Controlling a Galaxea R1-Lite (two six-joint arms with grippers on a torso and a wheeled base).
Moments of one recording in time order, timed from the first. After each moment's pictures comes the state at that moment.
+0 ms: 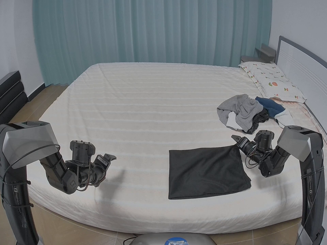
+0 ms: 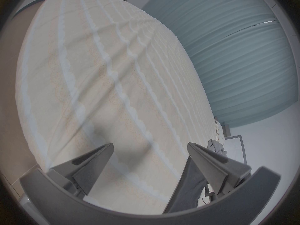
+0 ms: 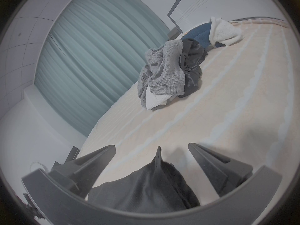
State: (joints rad) left arm -0.19 2.24 -0.70 -0.89 -0.05 -1.13; right arm 0.04 2.59 -1.12 -1.17 0.08 0.72
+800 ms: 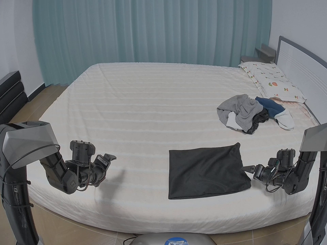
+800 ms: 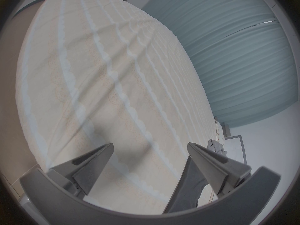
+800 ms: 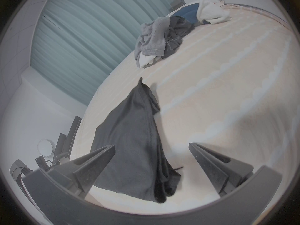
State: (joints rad) left arm -0.19 2.24 -0.70 -0.89 -0.05 -1.13; right arm -0.06 2.33 -0.49 -1.21 0.38 0.54
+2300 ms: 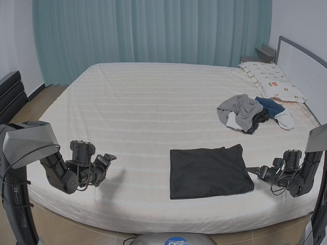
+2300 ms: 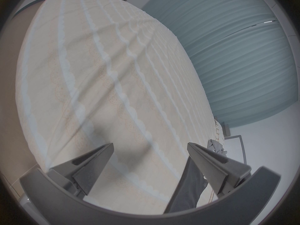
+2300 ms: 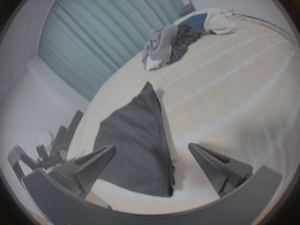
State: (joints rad) left arm -0.19 2.24 -0.70 -0.88 -0.05 -1.13; right arm -0.10 2.29 -0.39 -1.29 0.42 0.43
